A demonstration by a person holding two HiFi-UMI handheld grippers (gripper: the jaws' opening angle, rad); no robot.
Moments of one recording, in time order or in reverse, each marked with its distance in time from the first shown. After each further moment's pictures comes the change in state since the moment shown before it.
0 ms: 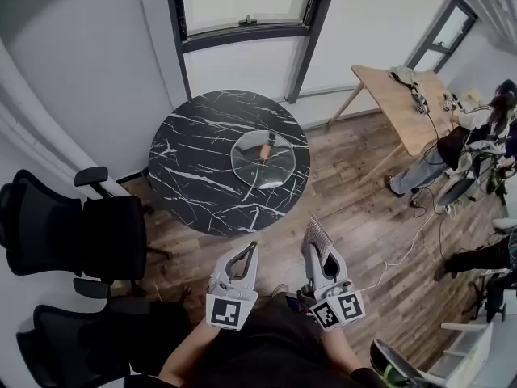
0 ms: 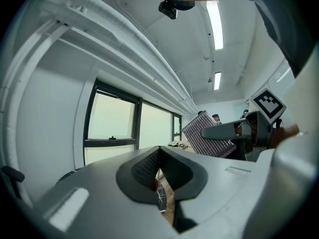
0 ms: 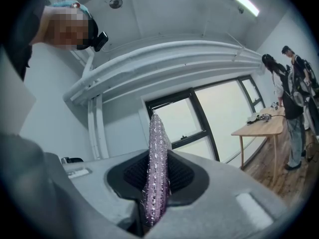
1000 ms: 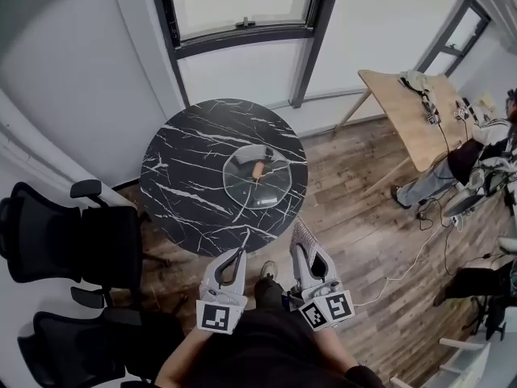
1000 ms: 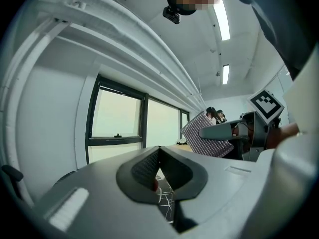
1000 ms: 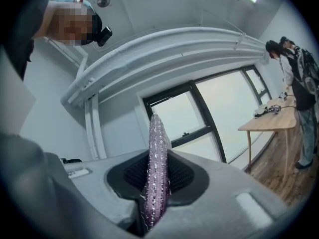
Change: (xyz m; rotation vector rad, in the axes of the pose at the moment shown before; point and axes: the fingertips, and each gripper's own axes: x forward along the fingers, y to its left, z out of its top) left arm 0.090 0.023 -0.017 -0.001 0.044 0.086; right arm 0.088 -0.070 0.001 0.033 0.037 0.067
